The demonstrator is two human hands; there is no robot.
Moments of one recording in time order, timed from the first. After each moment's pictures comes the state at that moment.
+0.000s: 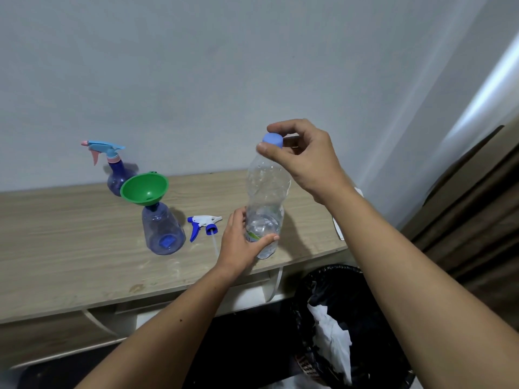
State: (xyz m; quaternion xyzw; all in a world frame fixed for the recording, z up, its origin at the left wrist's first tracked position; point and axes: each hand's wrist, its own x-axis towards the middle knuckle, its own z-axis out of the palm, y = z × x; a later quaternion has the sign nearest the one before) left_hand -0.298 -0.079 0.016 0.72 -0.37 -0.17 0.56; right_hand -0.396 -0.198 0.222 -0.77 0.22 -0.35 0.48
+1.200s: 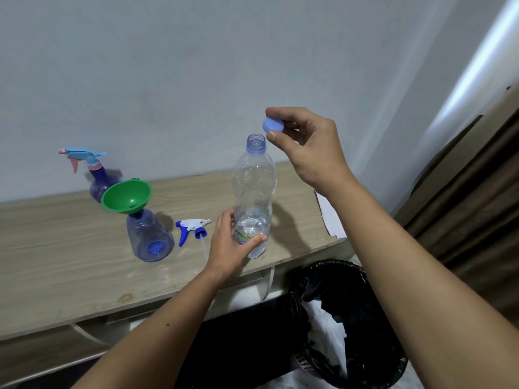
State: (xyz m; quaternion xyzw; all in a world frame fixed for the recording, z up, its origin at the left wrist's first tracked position) left_hand -0.295 -0.082 0.014 0.70 -0.37 -0.21 0.57; right_hand -0.413 -0.216 0.235 -0.78 0.19 -0.42 0.43
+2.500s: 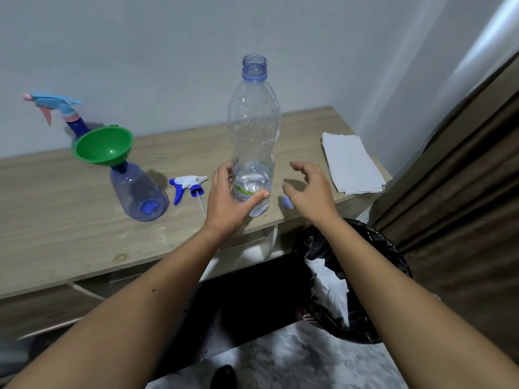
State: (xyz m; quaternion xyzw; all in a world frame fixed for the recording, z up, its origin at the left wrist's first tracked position) left_hand -0.296 -0.082 0.008 0.72 -0.39 -0.16 0.56; right_hand -0.450 -0.218 0.031 -0.79 0.40 -0.27 0.38
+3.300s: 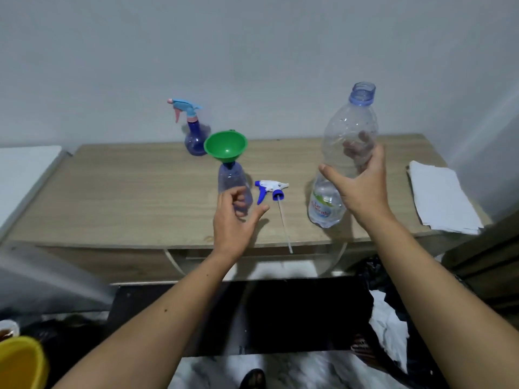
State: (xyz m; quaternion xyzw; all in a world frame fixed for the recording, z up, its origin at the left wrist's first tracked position) left_hand -0.240 0.048 0.006 0.78 -0.24 0.00 0.58; right_hand -0.371 -0.166 0.093 -0.72 0.28 -0.39 0.49
